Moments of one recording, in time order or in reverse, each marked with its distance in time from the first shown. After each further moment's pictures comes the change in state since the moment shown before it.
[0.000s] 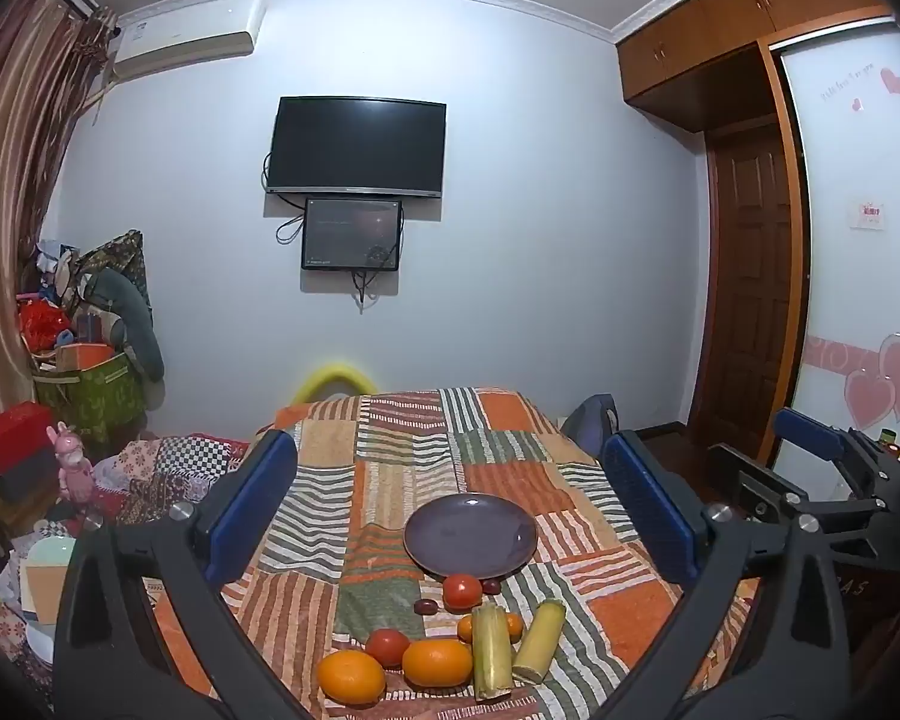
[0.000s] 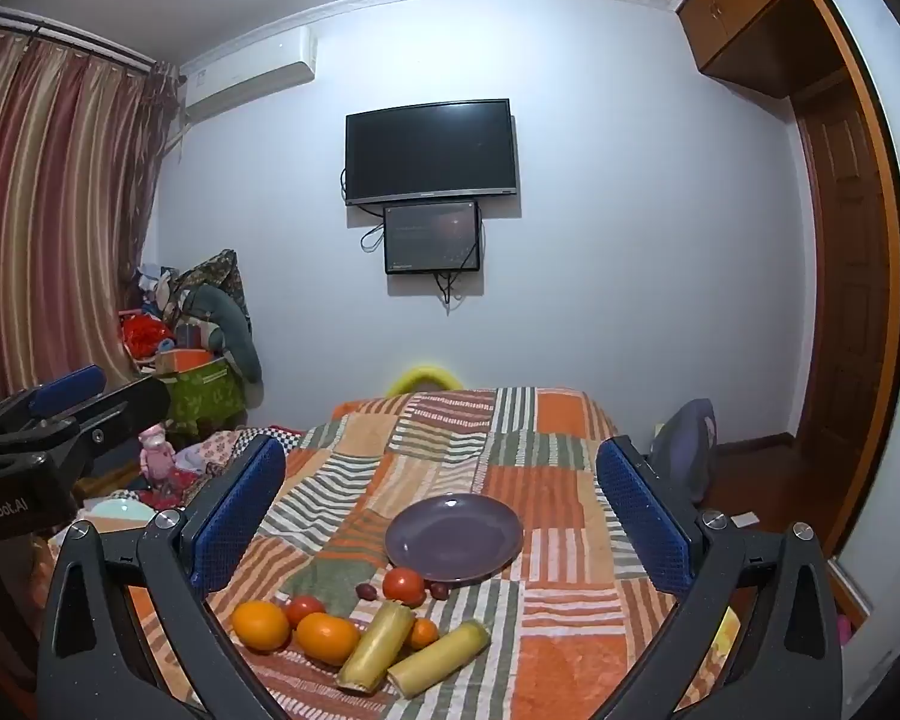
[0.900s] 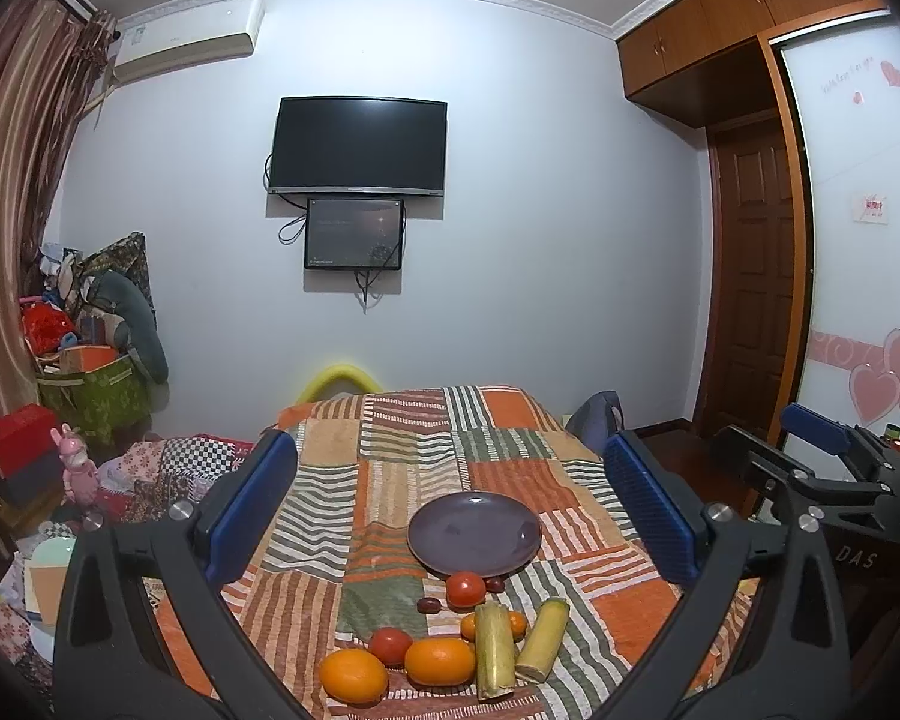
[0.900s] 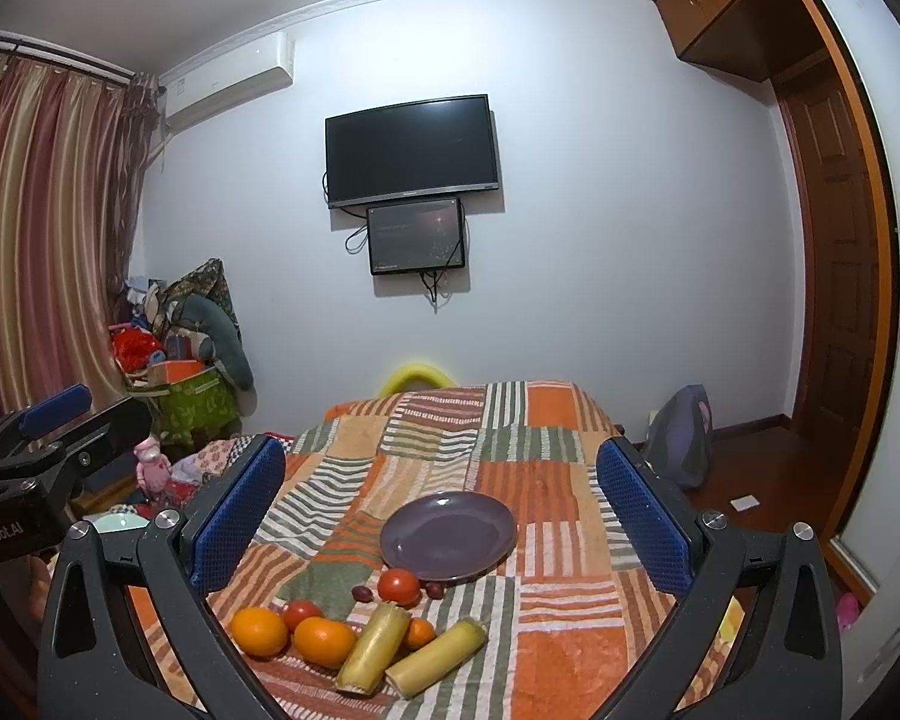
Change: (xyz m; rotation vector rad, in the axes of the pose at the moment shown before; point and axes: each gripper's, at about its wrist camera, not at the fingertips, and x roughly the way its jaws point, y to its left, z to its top) left arm 0.004 -0.007 -0.004 0.012 0.010 0.017; right arm -0.002 -0.008 0.002 0.050 0.013 -0.023
